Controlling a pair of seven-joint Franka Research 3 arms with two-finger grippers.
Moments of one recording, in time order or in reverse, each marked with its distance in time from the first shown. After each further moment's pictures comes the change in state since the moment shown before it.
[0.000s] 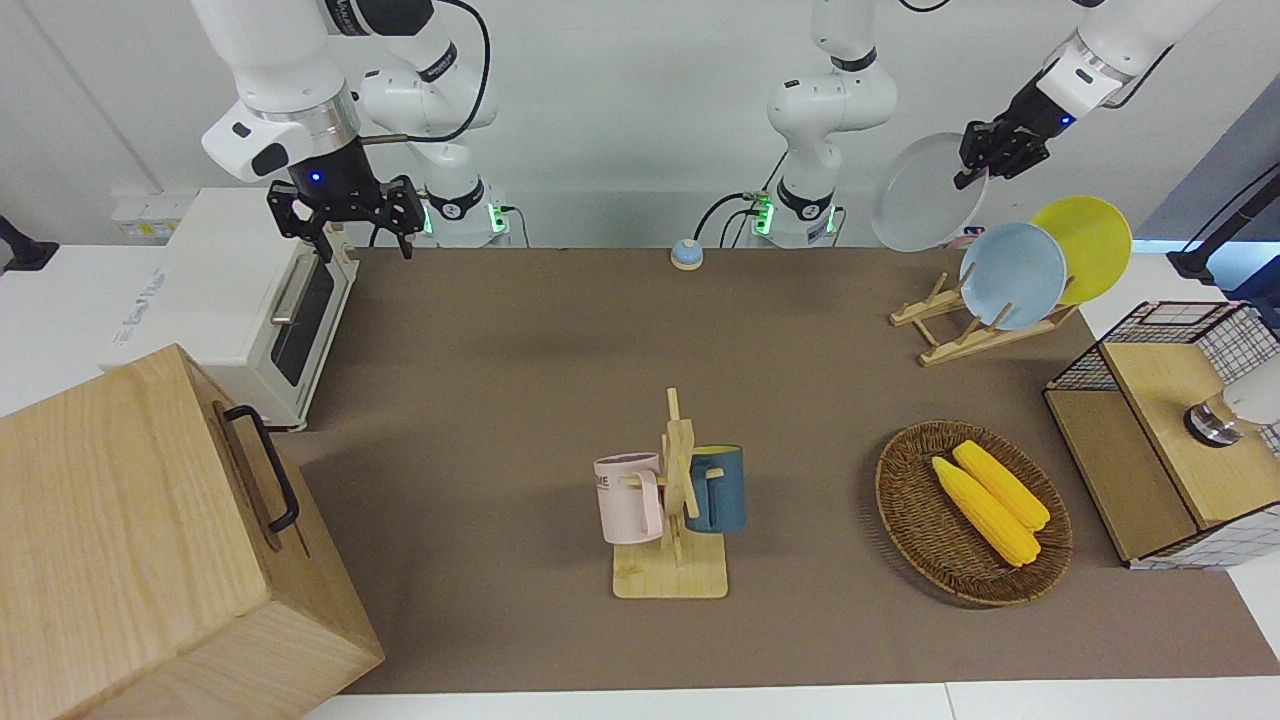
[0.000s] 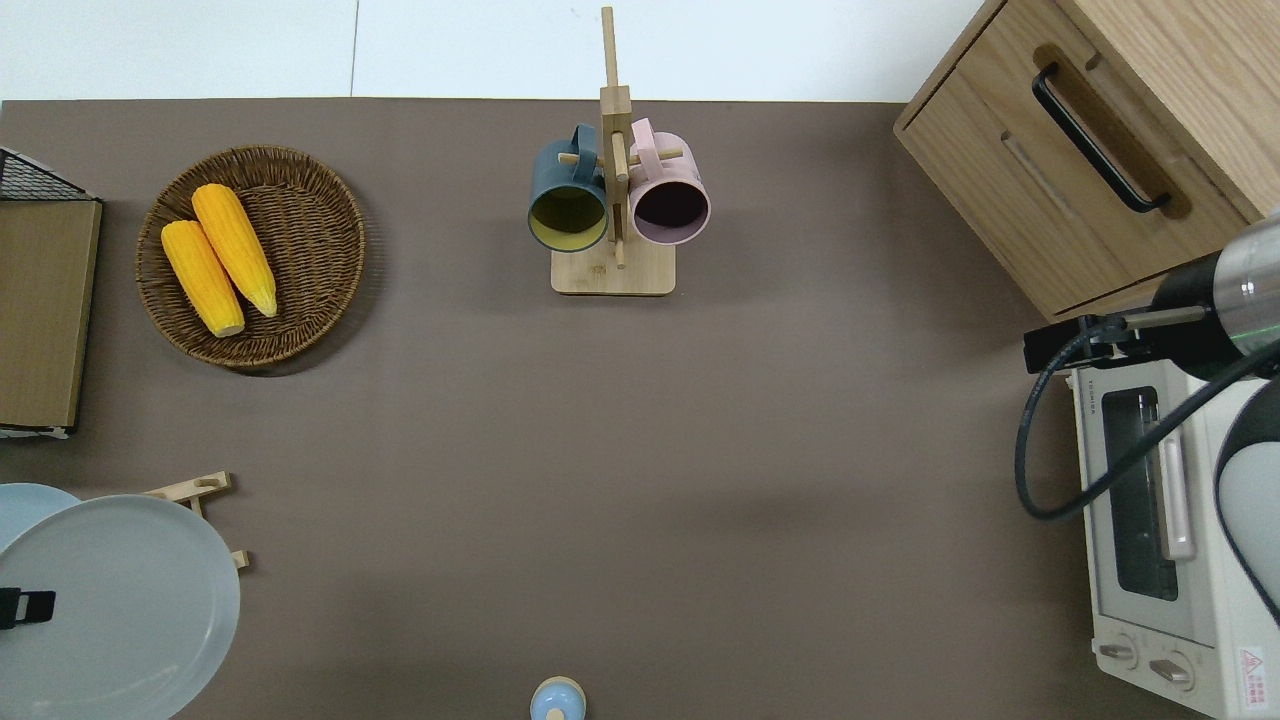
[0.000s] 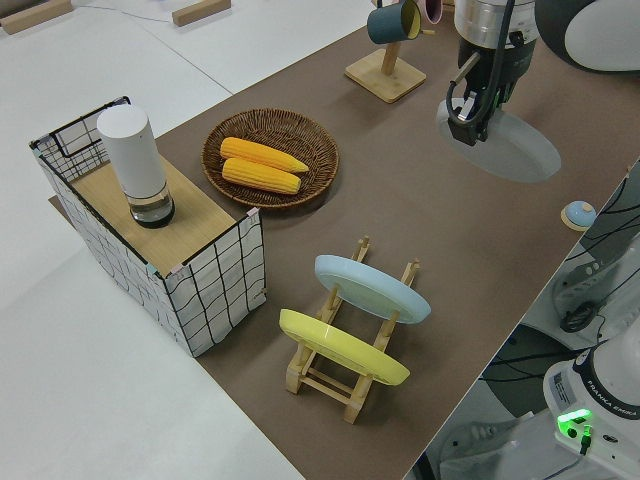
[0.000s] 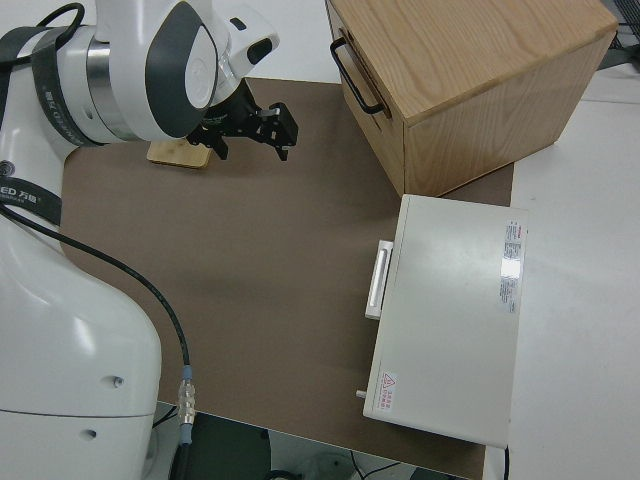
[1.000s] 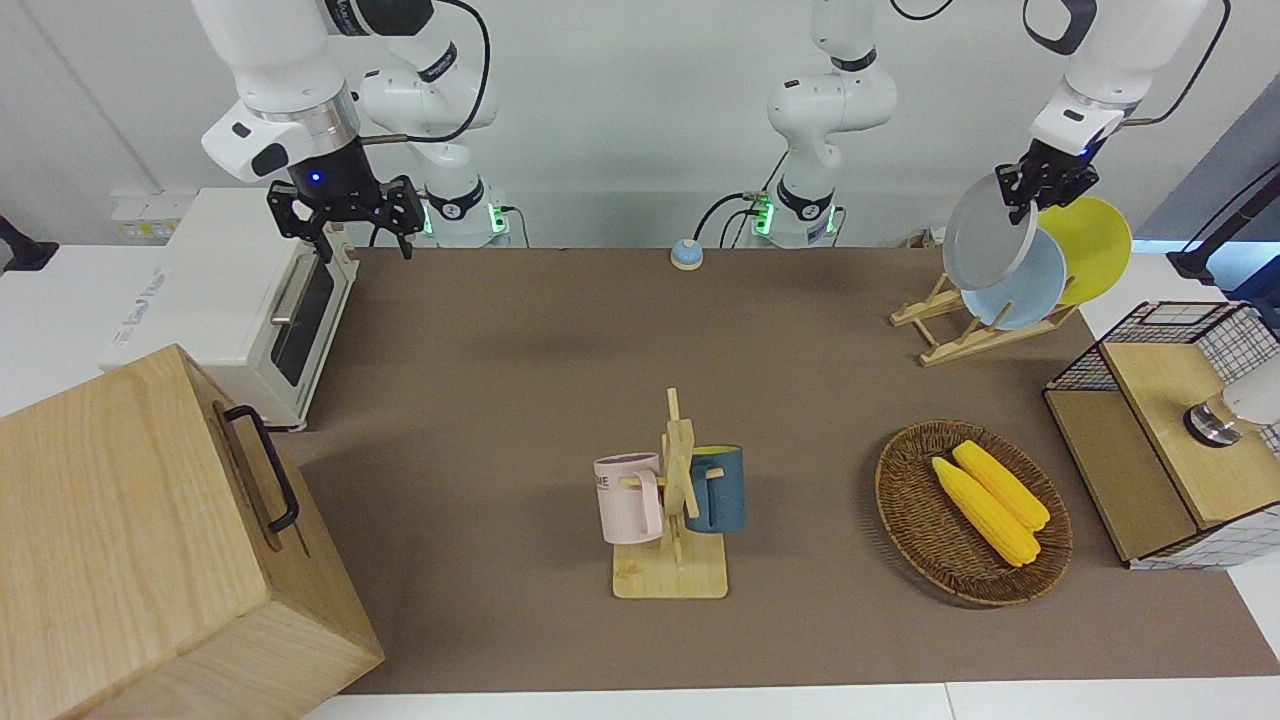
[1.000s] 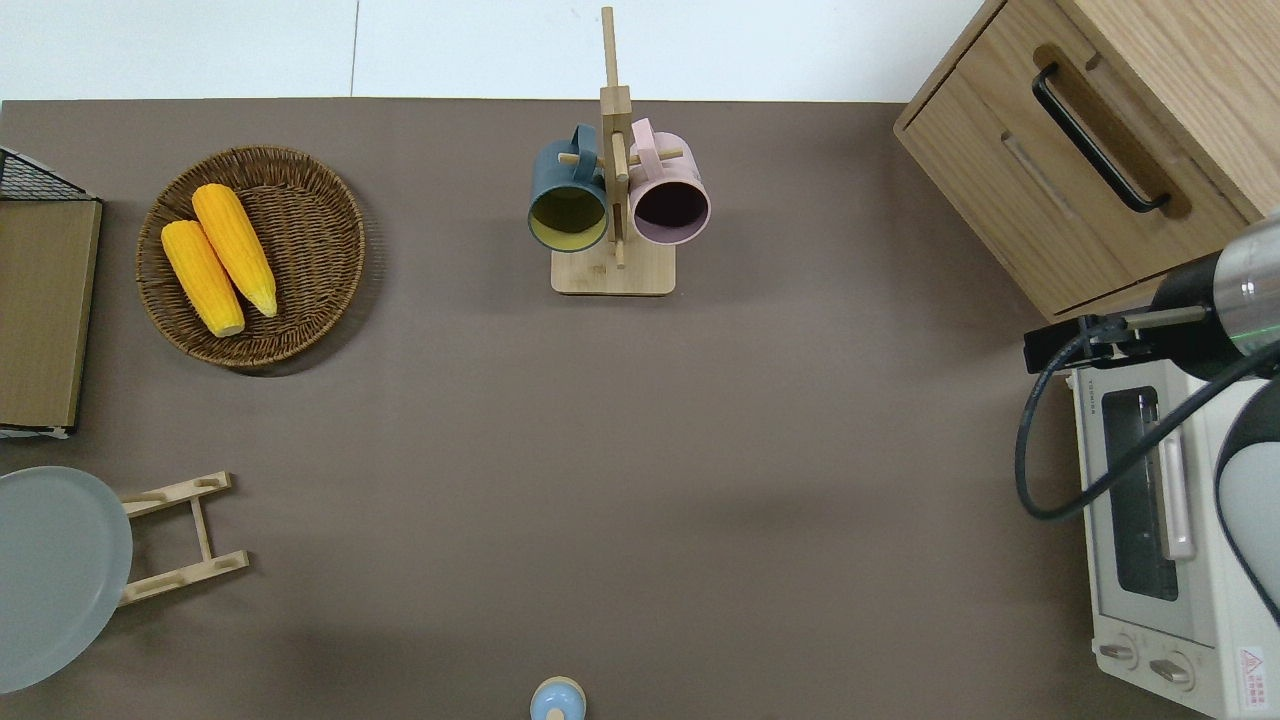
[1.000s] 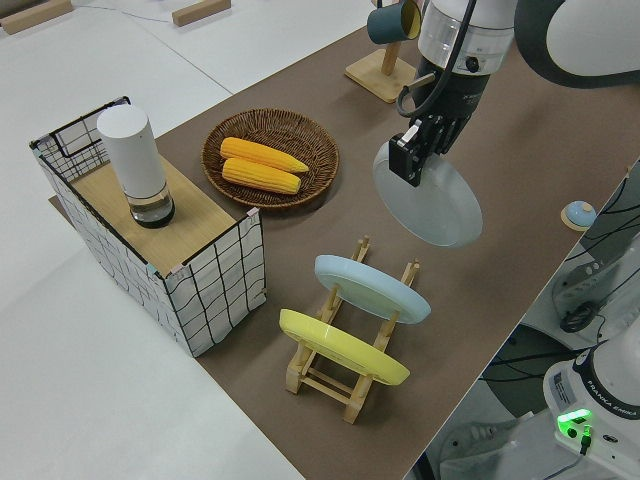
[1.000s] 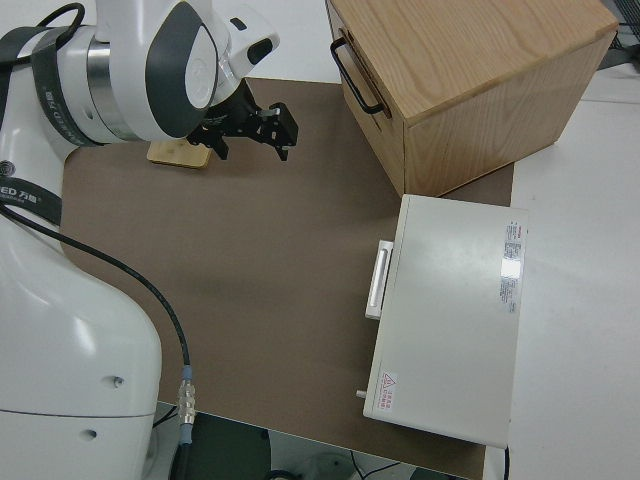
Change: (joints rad) left arm -0.002 -0.007 -0.018 -0.098 0.359 0.273 0.123; right arm 0.000 0.000 0.000 0.000 0.000 0.000 0.000
